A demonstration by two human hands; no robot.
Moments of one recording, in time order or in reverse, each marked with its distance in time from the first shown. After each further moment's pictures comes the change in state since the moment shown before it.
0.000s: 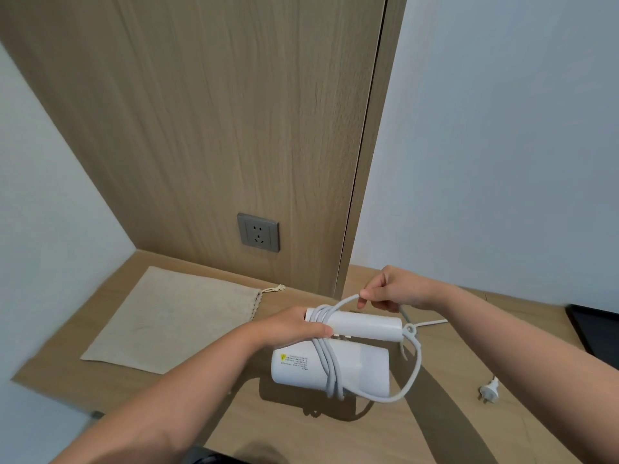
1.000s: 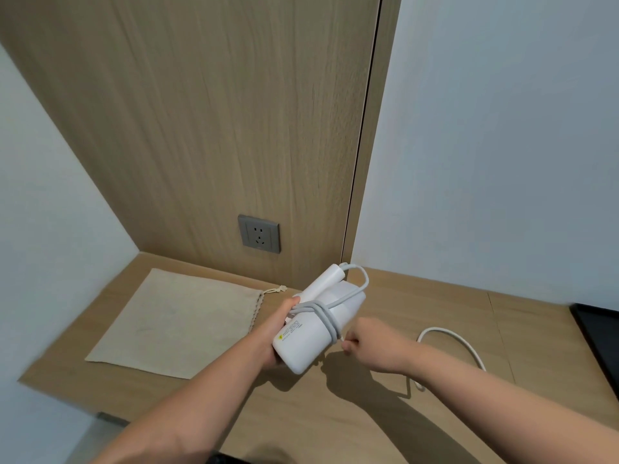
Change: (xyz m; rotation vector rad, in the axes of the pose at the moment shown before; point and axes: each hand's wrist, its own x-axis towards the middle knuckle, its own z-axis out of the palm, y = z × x) left_hand 0.025 -0.045 0.006 -0.982 0.265 -0.390; right_hand -0.017 -0.002 0.089 -0.497 0.123 0.113
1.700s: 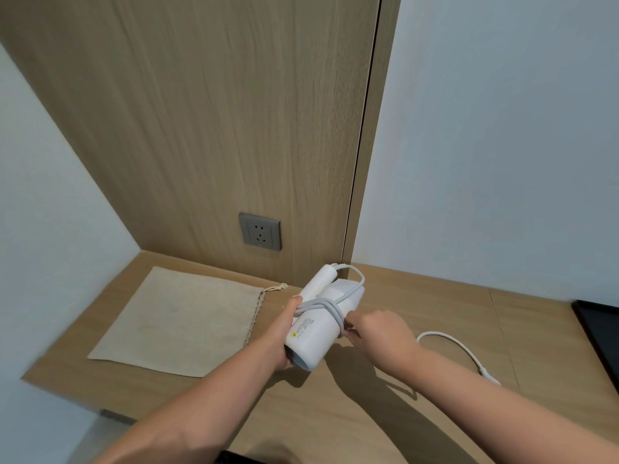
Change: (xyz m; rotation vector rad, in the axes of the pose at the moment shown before) left_hand -0.018 -0.006 0.022 -0.055 0.095 0.013; right_hand 0.003 0.009 0.014 -0.323 0.373 -0.134
